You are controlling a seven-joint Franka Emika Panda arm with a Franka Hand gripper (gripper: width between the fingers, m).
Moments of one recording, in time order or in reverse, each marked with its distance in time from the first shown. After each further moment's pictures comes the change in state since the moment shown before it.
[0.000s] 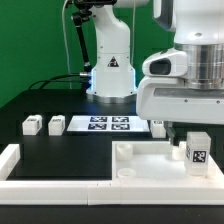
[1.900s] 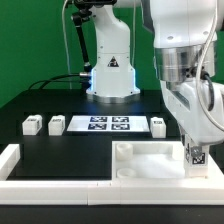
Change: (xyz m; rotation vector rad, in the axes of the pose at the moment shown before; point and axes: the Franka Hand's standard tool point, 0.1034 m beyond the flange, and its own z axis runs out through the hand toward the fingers) arm 0.005 0.013 0.002 0.081 -0.038 1.339
